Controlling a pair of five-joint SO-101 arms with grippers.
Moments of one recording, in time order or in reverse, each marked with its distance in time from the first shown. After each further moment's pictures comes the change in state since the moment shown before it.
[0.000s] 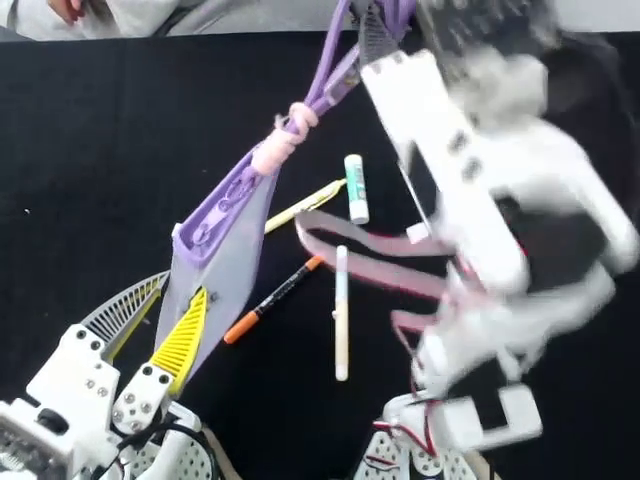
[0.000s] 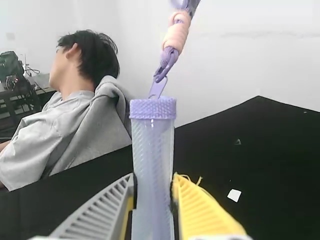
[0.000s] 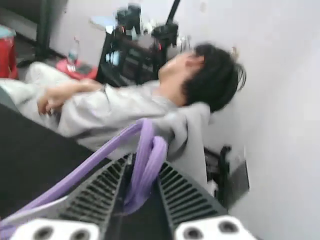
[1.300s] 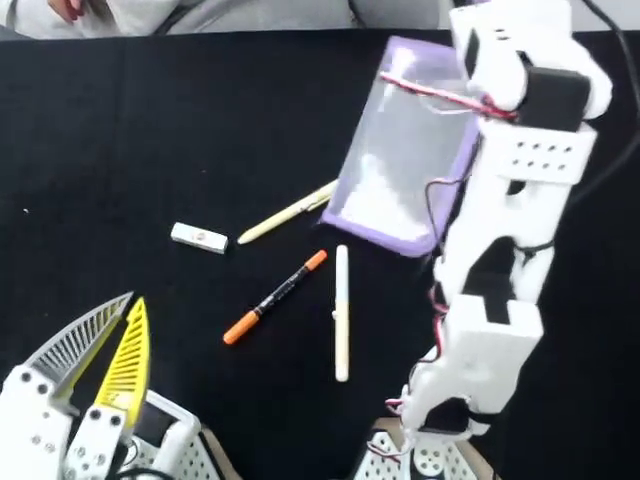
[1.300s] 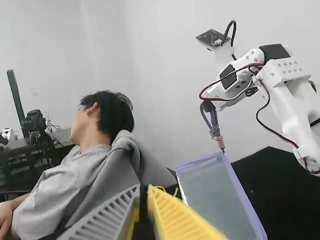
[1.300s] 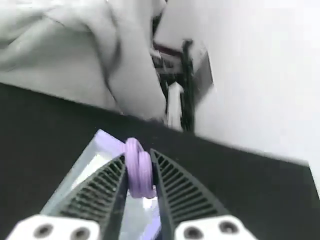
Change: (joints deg) left arm 0.1 -0.4 -9.3 0.3 -2.4; right arm 16.4 21.0 -5.4 -4.0 0.1
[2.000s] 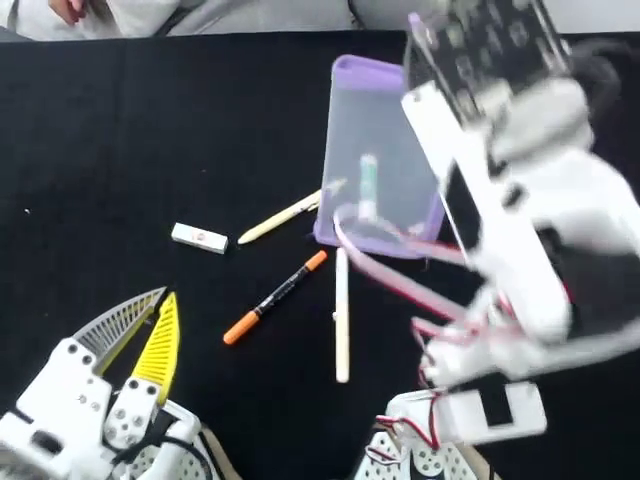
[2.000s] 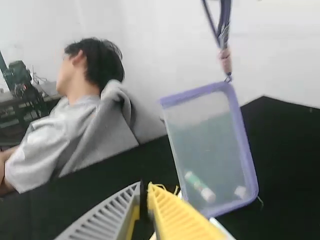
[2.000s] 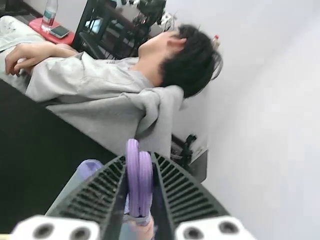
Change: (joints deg) left arm -0.1 0.0 7.6 4.9 0.0; right arm -13.4 -25.1 -7.1 17.1 11.1
